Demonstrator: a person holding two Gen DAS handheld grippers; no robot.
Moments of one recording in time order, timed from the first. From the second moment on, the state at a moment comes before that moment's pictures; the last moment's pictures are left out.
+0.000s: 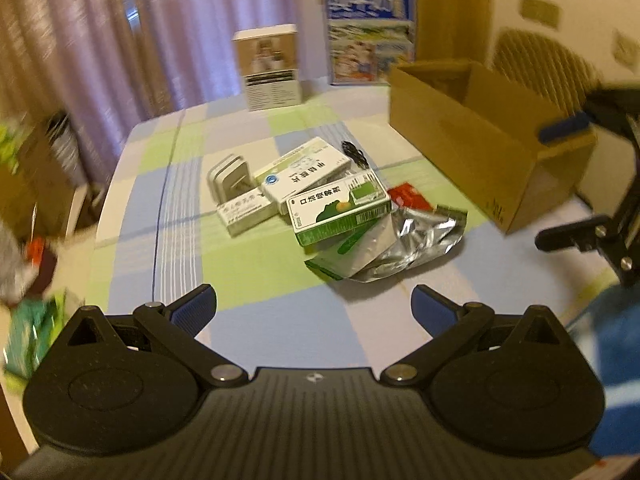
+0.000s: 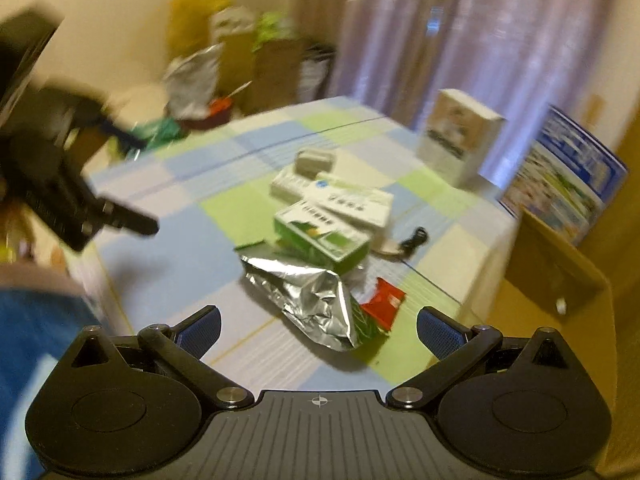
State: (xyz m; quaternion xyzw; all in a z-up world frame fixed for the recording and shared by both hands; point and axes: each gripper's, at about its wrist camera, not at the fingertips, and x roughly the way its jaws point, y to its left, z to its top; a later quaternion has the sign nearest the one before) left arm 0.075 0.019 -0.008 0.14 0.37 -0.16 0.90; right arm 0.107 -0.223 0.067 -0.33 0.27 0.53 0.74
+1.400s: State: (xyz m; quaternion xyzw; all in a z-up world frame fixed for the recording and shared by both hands) left arm 0.204 -0.020 -0.097 0.47 0.32 -0.41 0.71; right arm 0.178 -0.080 -0.076 -0.56 0.24 0.59 0.53
